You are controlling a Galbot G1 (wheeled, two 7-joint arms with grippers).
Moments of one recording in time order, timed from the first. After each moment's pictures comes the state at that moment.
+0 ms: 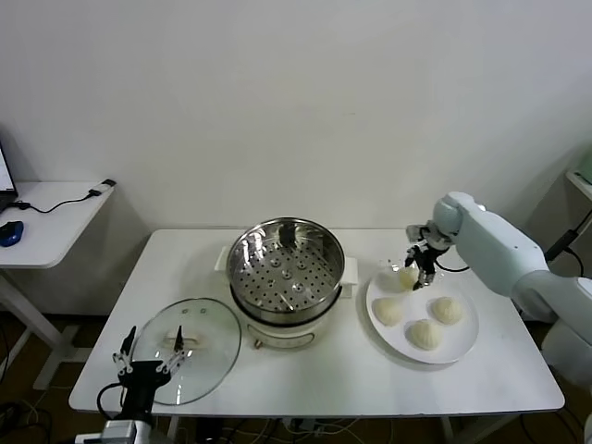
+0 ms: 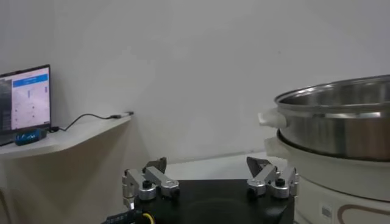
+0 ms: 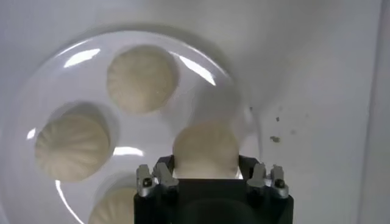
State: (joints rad) left arm 1.70 -1.52 -0.69 -2.02 0.04 -0.07 -0.02; right arm 0.20 1.04 -0.84 0.68 -0.14 0.10 -1.25
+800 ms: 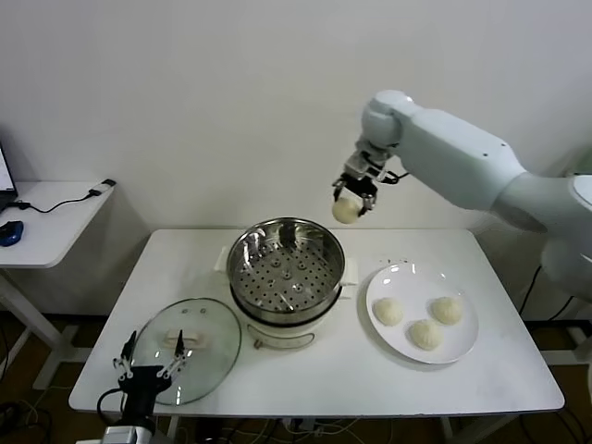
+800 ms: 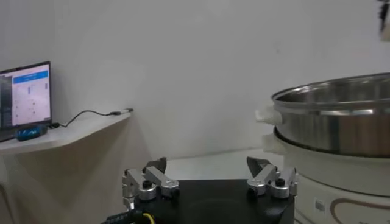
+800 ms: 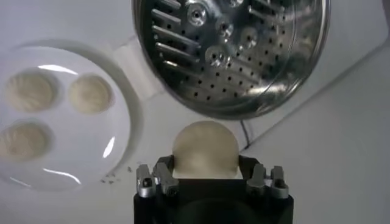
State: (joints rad) left arm 1.72 -1.53 -0.69 -2.03 0.04 -0.07 -0.03; right arm 0.56 1.31 -1.05 0.89 -0.21 0.50 -1.27
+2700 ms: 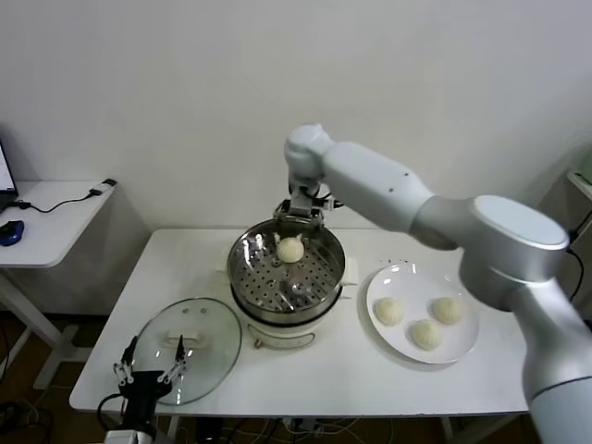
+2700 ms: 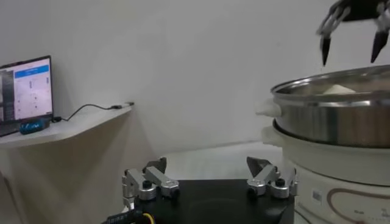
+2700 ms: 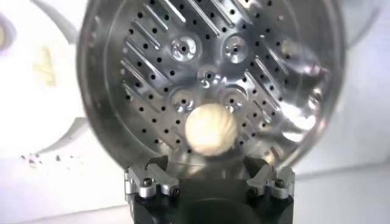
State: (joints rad) left arm 1.74 -1.52 -0.67 -2.05 0.05 -0.06 -0.05; right arm 0.54 1.31 -1.10 0.91 -0.15 0.50 -1.19
